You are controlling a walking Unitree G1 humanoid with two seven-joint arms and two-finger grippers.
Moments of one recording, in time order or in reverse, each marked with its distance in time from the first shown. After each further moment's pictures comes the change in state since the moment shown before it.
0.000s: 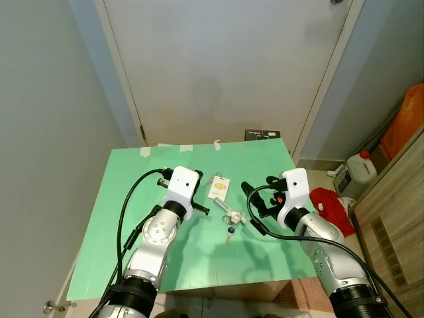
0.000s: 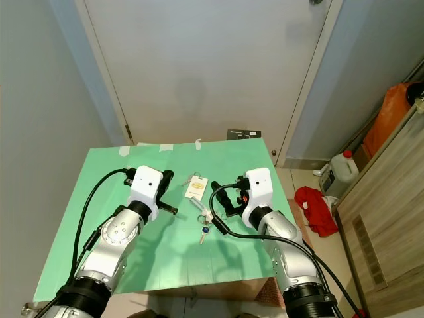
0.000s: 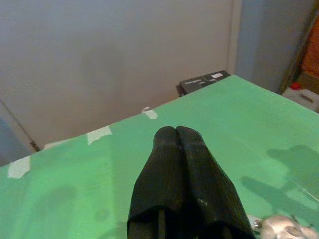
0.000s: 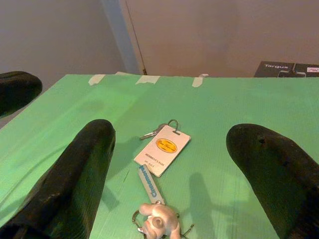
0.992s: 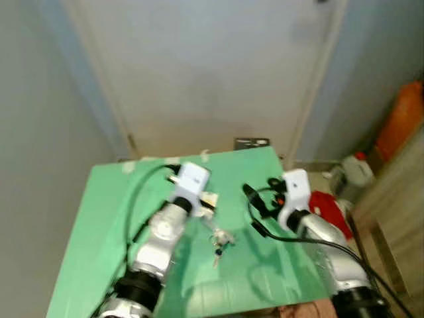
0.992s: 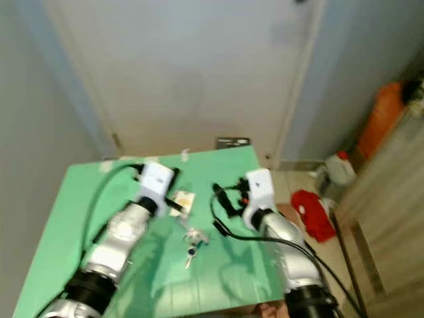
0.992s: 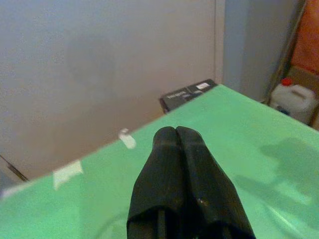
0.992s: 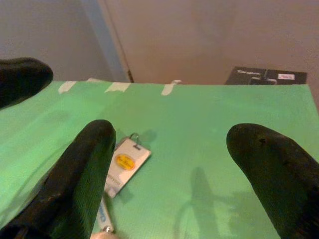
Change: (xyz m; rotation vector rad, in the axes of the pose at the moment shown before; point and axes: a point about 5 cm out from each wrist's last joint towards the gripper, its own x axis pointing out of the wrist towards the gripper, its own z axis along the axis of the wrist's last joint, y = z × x) left arm 0.009 -0.013 0.005 0.012 0.024 -0.037; right arm -0.003 -0.001 -0.004 -0.013 0.017 -0.005
